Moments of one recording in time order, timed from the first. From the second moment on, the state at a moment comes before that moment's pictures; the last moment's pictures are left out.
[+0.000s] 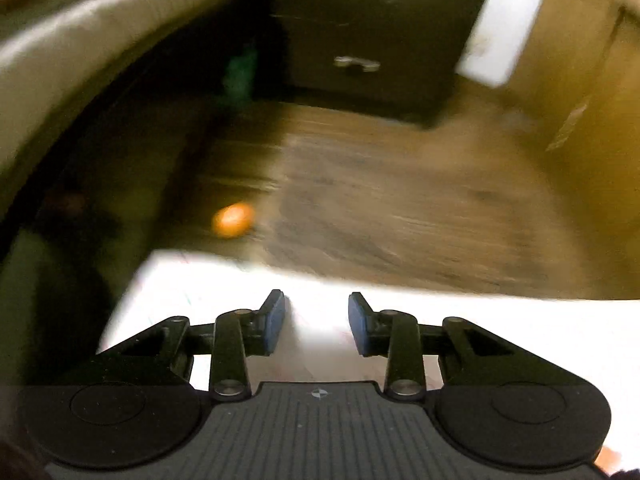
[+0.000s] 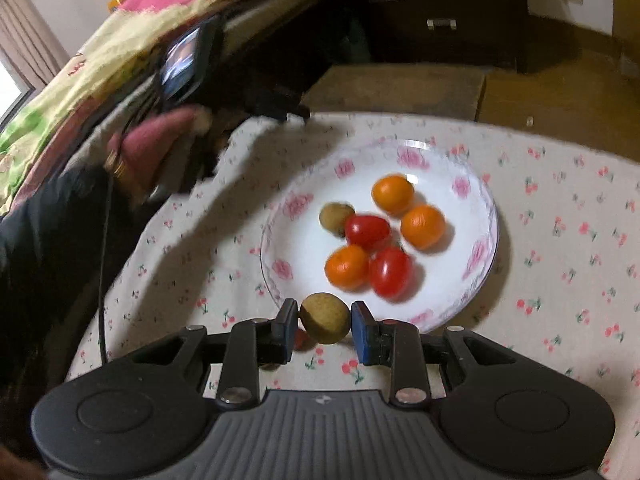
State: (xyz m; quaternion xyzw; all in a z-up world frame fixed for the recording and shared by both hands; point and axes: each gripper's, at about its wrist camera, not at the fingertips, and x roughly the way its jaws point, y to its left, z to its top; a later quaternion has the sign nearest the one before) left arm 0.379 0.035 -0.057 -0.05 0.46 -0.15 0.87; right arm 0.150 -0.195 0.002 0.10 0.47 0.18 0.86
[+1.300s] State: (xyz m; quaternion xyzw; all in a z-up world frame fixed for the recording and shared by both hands) left arm 0.148 -0.052 -0.051 0.12 0.52 -0.24 0.81; right arm 0.154 -0.223 0.002 0.18 0.47 0.14 0.85
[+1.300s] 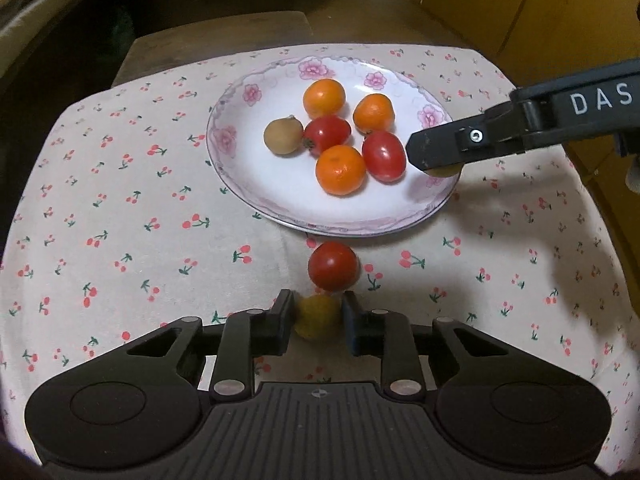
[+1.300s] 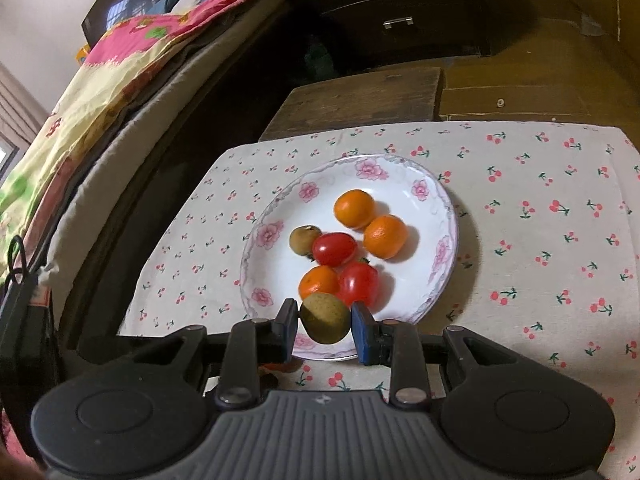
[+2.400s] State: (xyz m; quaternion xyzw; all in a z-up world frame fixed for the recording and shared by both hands) left arm 0.196 -0.046 0.003 0.00 0.48 -0.20 0.85; right arm 0.164 -0.220 -0.001 0.17 0.46 0.12 0.86
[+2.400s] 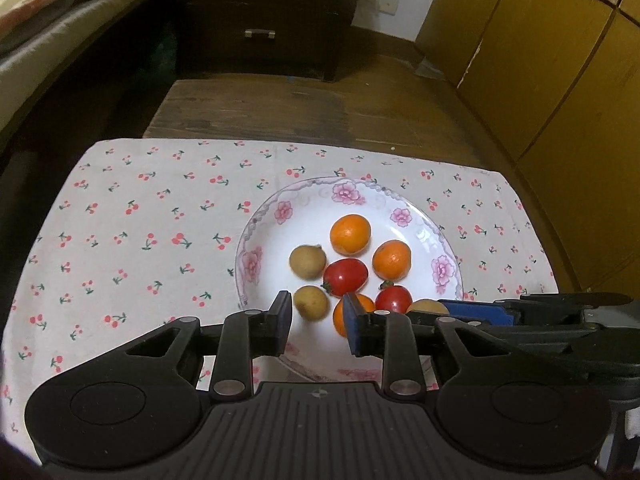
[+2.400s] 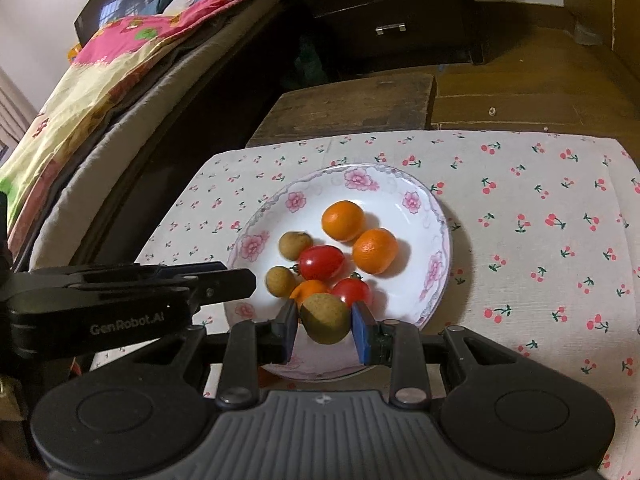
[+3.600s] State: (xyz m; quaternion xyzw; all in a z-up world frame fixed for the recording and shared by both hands) left arm 0.148 0.009 -0.036 -0.04 0.51 -0.14 0.85; right arm 0.127 -0.185 0.008 0.11 0.46 0.13 0.87
